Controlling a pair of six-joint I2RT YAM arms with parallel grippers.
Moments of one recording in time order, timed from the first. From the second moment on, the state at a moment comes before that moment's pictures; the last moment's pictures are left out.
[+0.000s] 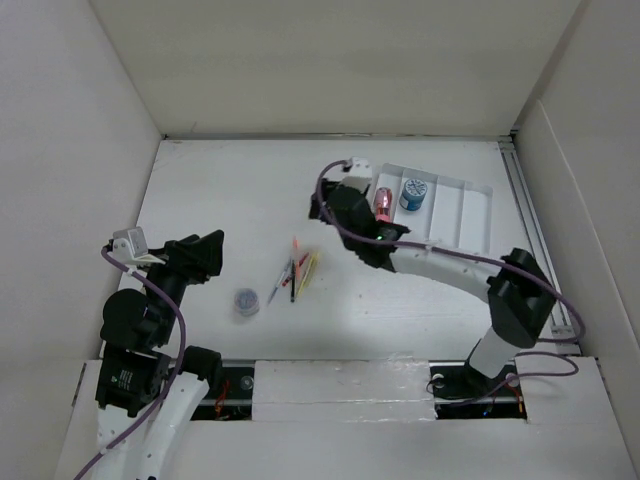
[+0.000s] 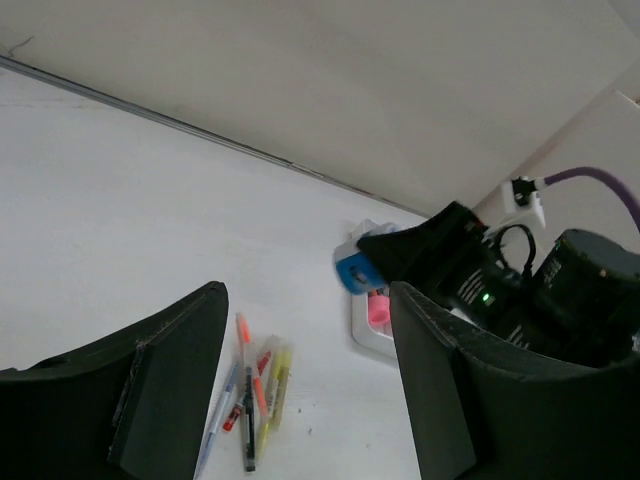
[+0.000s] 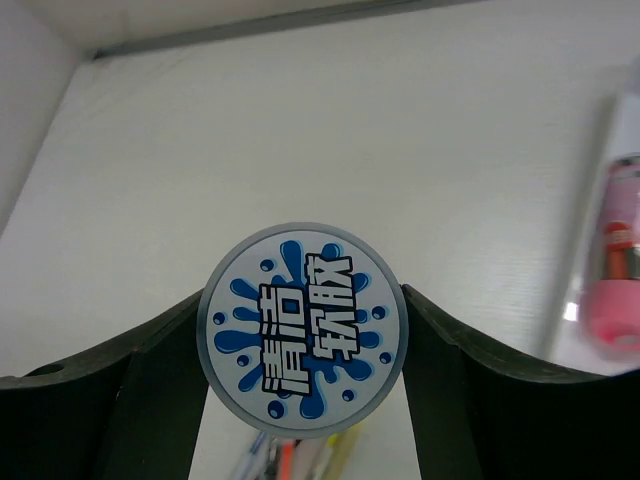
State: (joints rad) left arm -0.26 0.28 0.81 -0.46 -0.08 -0.56; right arm 0.96 1.70 1.27 0.12 0.65 0.51
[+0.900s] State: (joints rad) left arm -0.26 0.29 0.81 -0.46 -0.07 -0.55; right arm 0.39 1.61 0.92 0.04 0.57 0.83
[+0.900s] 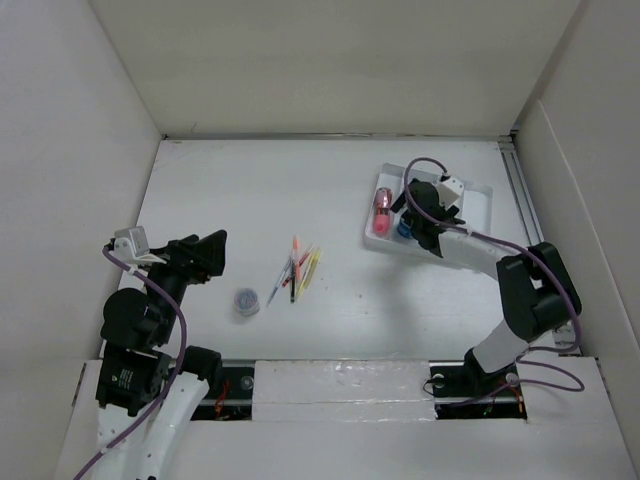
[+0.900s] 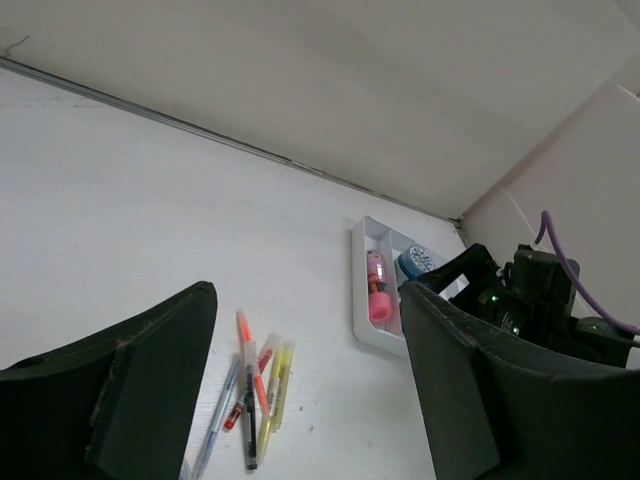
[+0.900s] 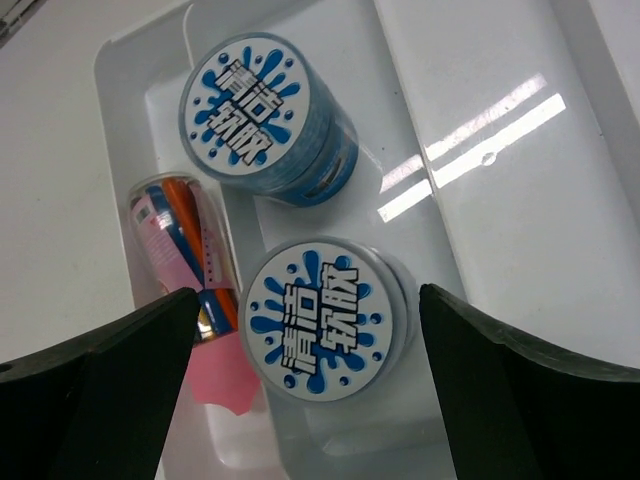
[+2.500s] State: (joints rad) left arm -0.26 0.28 0.81 -0.46 -0.08 -0.55; right arm 1.31 2.17 1.47 0.11 0.43 0.38
